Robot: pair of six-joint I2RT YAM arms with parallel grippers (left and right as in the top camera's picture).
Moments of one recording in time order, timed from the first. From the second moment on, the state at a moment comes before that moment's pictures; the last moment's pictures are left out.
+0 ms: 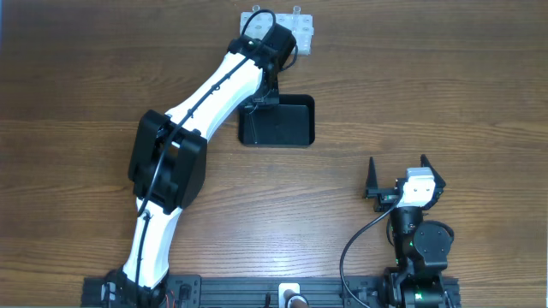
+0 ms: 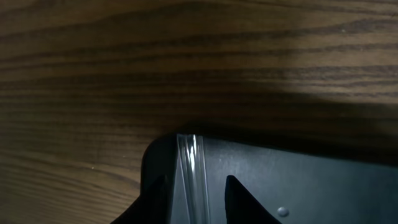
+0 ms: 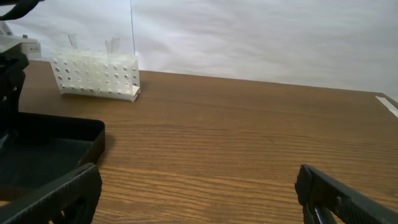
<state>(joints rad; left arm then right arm) -0.53 2.28 1.95 -1.12 -0.21 -0.62 0.02 0.01 0.01 -0.07 0.00 -0.08</state>
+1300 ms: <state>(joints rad) -0.45 2.51 2.35 -0.61 -0.47 -0.50 0.02 0.01 0.01 -0.07 0.00 -0.08</state>
